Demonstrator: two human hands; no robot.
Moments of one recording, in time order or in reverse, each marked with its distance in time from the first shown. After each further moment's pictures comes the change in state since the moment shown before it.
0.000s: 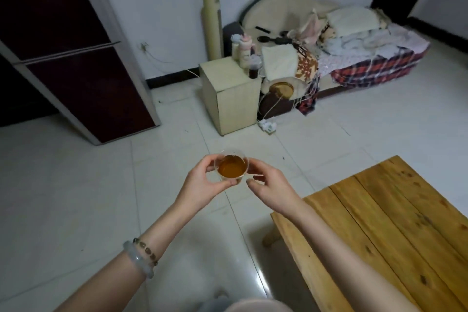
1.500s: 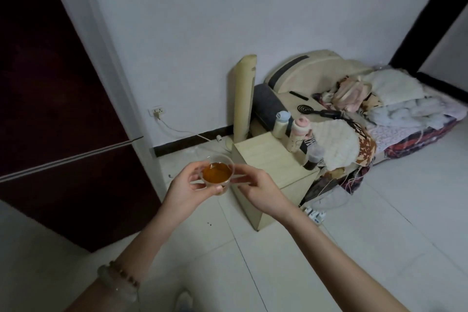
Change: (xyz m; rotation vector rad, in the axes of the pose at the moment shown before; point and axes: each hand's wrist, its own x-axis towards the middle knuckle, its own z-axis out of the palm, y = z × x) left_hand 0.597 -0.090 -0.377 -0.195 -0.020 0.055; right_hand 0.690 -0.140 0.101 0.067 -0.005 0.044
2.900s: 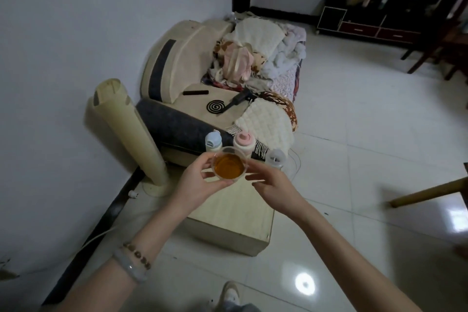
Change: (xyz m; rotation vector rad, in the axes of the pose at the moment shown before) left_hand 0.503 -0.003 0.114 0.141 -0.891 0.158; right_hand 0.312 0.094 -0.155 0.108 0.705 0.440
